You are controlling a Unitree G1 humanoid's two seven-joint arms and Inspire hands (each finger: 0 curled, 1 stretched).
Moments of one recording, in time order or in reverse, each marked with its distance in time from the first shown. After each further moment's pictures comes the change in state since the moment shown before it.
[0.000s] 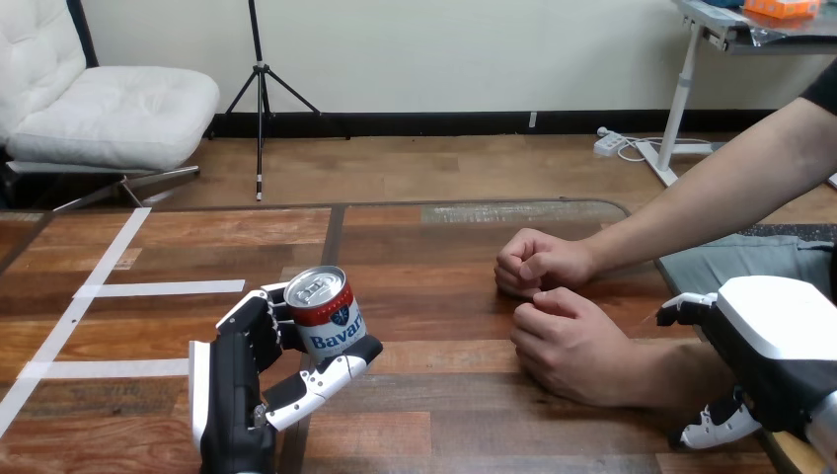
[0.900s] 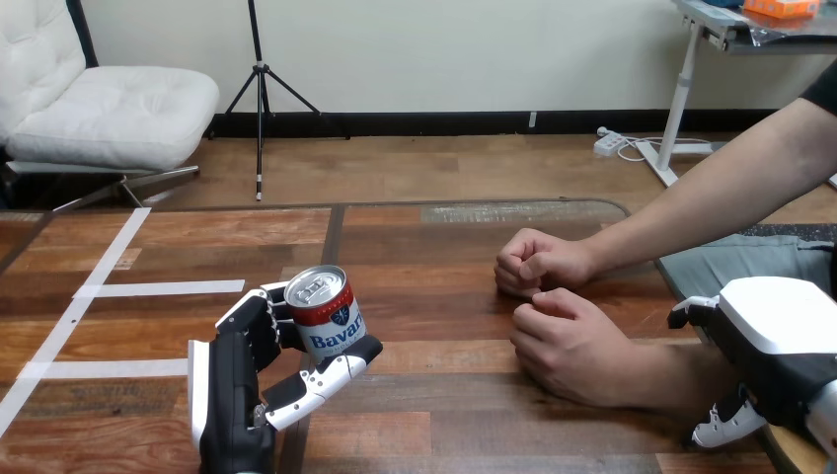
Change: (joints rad) left arm 0.000 0.003 0.001 0.000 0.013 -0.007 0.011; right arm -0.058 -0.037 0.030 0.093 -0.036 0.002 0.011
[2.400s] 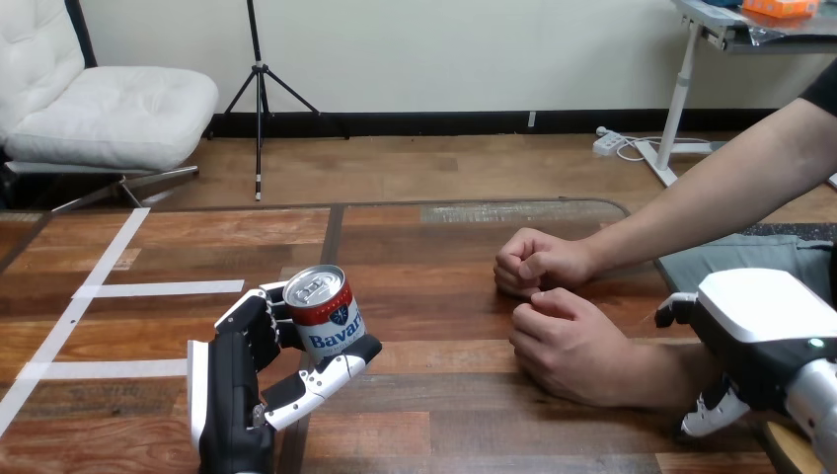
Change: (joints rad) left arm 0.000 0.000 0.000 0.000 -0.010 -0.001 -0.005; right arm -0.100 -0.003 0.046 0.112 -0.041 -0.043 0.000
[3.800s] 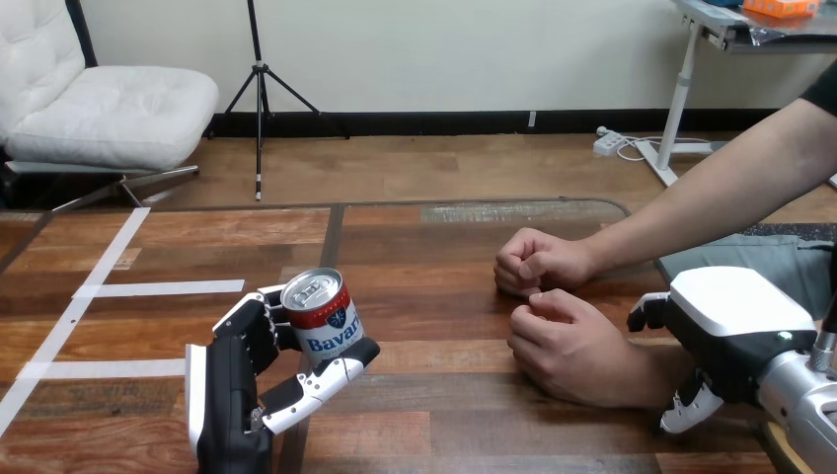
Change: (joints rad) left arm 0.013 0.000 0.000 -0.009 -0.012 0.001 -0.009; right arm -0.065 0.001 0.069 0.071 0.050 -0.003 -0.010
